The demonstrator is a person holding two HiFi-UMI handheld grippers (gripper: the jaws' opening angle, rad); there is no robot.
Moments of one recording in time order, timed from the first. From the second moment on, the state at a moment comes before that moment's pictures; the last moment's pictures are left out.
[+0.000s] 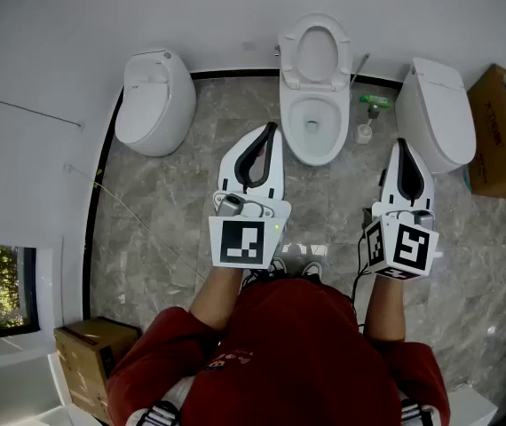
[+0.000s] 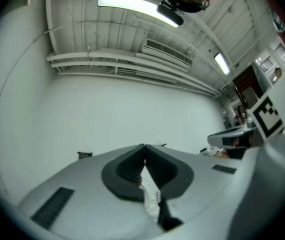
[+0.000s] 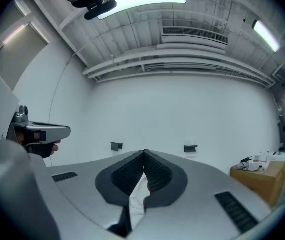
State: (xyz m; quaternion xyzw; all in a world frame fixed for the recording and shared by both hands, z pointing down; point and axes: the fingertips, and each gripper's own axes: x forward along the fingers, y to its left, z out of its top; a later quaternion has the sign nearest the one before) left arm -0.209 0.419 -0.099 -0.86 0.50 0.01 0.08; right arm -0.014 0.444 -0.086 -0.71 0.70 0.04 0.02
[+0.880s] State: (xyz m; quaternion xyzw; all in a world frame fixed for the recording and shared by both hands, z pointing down) left arm -0.159 0.458 -0.068 -0.87 0.50 -0.01 0.06; right arm 0.030 0.478 -0.062 -0.69 0.72 0.00 0.06
